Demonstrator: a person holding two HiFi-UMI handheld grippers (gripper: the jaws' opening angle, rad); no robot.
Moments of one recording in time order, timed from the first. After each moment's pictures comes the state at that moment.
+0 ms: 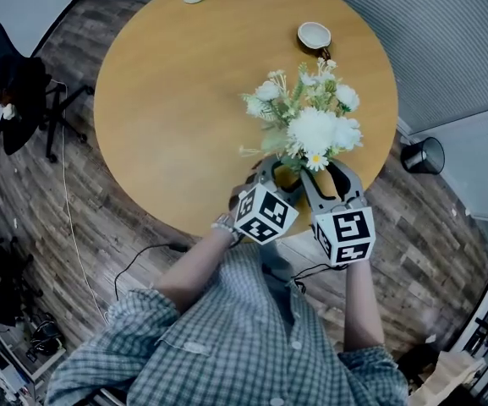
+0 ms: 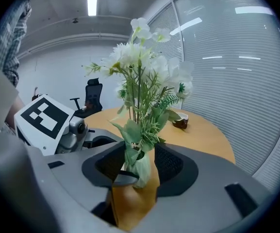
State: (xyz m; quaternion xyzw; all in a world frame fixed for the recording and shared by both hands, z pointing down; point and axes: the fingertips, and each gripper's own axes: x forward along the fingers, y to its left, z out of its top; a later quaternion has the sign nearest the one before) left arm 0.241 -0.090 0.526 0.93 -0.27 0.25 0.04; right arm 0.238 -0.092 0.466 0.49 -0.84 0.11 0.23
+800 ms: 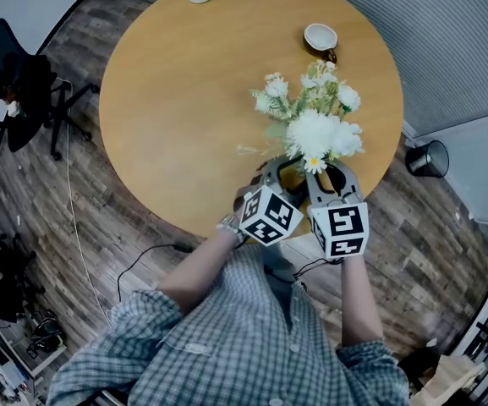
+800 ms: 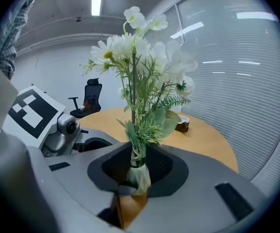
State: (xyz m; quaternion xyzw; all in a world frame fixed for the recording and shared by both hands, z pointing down) left arm 0.241 -0.089 0.525 0.93 -0.27 0.25 0.04; right arm 0.229 -0.107 0.473 0.49 -0.83 0.09 0.22
